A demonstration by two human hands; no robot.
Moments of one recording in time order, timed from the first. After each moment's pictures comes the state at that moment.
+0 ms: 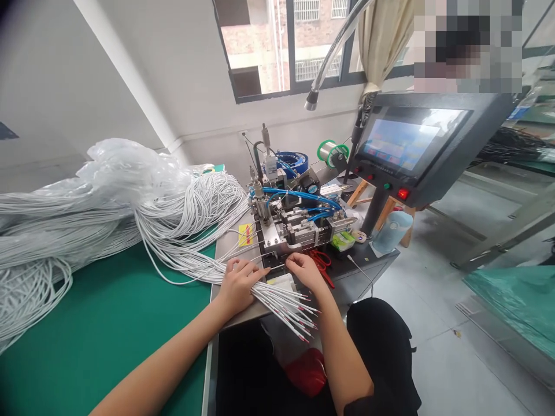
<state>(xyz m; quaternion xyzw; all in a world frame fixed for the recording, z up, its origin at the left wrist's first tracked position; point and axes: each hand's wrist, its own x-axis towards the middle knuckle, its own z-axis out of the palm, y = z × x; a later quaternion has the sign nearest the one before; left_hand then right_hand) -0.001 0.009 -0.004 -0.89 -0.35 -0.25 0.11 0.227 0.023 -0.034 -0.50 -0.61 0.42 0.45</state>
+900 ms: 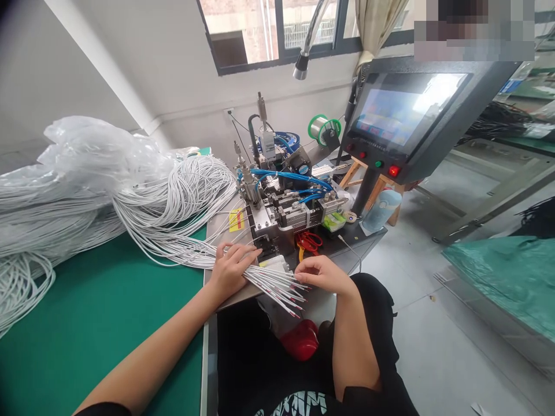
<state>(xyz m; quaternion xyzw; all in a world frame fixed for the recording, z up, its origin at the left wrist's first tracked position) -0.004 0.008 -0.002 -0.90 -0.31 -0.29 0.13 0.281 -0.047 -0.005 -0.45 -0.66 0.51 0.31</state>
